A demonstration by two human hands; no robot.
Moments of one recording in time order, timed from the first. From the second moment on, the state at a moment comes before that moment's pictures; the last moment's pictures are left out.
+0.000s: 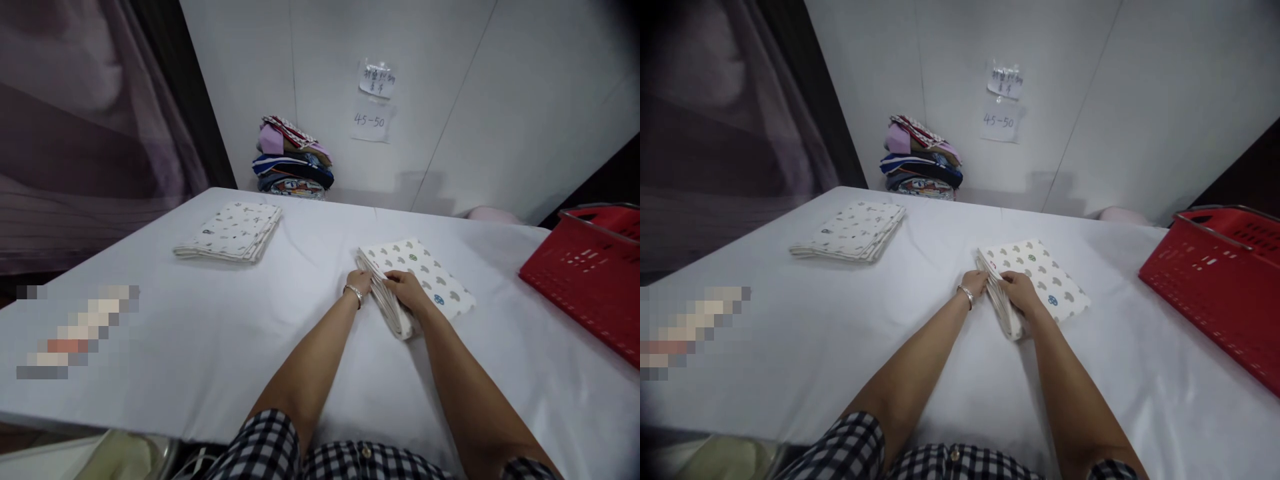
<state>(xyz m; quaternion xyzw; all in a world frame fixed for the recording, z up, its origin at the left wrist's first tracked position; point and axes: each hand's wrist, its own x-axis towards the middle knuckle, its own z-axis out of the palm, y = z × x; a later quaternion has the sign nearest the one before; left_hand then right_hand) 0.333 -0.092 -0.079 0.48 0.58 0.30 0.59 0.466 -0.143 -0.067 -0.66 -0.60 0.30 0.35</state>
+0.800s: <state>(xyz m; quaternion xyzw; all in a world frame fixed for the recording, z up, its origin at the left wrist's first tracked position) 0.325 -0.095 -0.079 0.50 0.50 0.29 0.65 0.467 -0.142 -0.067 -0.66 -0.63 0.26 0.33</state>
